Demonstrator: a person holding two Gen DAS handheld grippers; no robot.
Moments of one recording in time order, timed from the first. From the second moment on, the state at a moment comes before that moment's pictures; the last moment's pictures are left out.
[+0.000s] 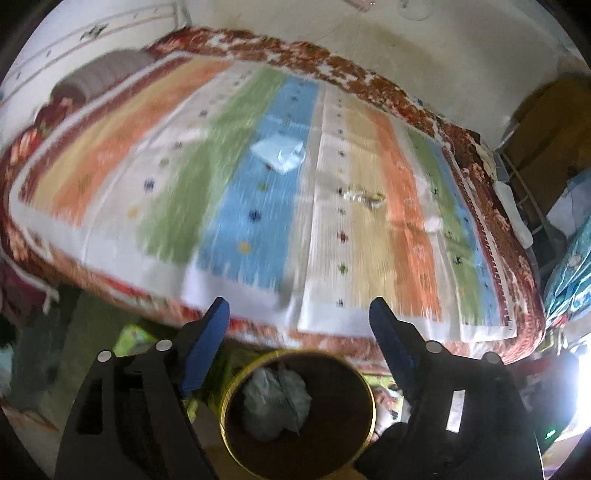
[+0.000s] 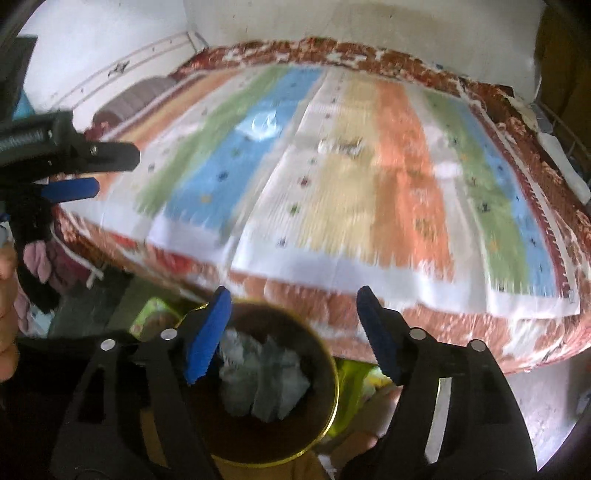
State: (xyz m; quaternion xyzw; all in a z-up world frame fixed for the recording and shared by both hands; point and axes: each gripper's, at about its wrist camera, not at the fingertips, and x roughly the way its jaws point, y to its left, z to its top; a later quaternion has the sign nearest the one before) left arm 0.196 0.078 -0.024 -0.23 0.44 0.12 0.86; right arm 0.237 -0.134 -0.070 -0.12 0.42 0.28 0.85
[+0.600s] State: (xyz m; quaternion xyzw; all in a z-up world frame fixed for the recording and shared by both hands) left arm 0.282 0.140 -0.059 -0.24 0.44 0.13 0.85; right arm 0.330 -0.118 -0.056 -0.09 0.38 0.27 0.88
